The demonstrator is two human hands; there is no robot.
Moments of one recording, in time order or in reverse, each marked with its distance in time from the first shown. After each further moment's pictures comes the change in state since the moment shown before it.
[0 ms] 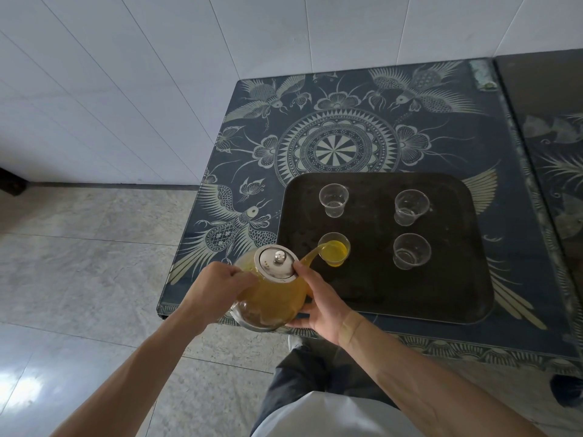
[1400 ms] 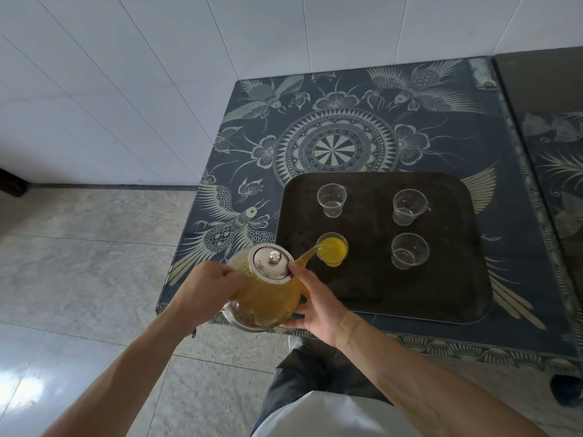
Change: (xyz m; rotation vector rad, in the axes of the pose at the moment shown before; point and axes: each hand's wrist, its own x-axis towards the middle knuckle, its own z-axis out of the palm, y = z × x) left_hand -0.006 0.007 -0.009 0.030 0.011 0.032; right_hand -0.005 -0.002 0.004 0.031 -0.048 0.002
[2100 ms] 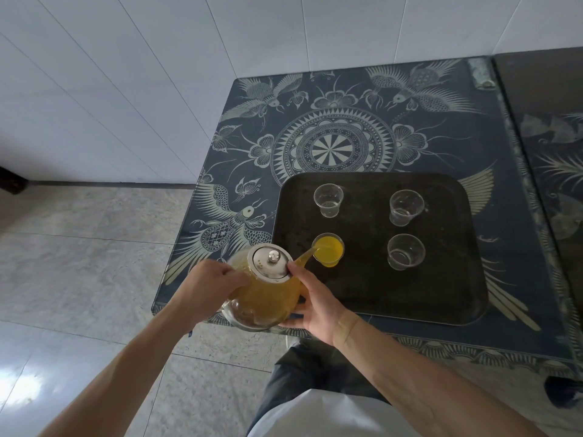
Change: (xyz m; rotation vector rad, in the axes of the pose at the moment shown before) left_hand 0.007 0.001 0.008 -0.004 -0.008 -0.031; right_hand 0.003 -0.002 -0.007 -0.027 0.019 0.022
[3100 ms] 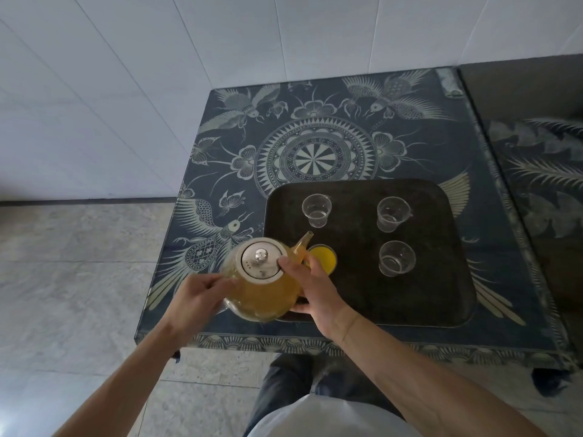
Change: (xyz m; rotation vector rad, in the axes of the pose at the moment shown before) left_hand 0.023 -0.014 -0.011 -0.352 -0.170 0.221; right_hand -0.009 -0.042 0.015 -0.072 0.185 -0.225
